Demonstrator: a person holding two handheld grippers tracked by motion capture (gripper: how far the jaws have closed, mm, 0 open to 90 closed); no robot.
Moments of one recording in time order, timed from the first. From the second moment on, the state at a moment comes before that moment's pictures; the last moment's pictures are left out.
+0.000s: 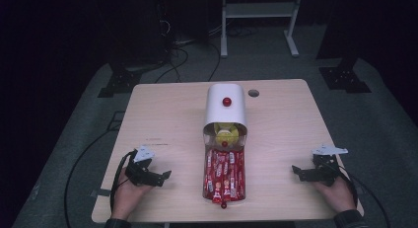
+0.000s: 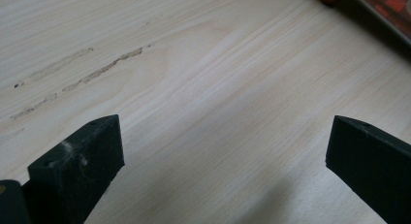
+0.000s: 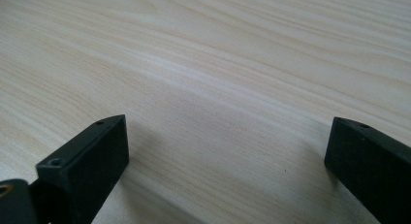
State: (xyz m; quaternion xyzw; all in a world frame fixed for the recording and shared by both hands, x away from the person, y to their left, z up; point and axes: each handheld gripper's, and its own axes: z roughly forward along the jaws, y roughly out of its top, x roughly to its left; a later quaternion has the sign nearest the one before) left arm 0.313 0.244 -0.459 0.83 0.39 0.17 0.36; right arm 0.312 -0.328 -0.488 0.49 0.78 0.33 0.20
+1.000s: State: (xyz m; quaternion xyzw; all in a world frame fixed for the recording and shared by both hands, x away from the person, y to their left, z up) left arm 0.307 0.224 -0.440 0.83 0.38 0.16 0.38; right arm 0.313 -0.328 -0.488 0.49 0.78 0.33 0.20
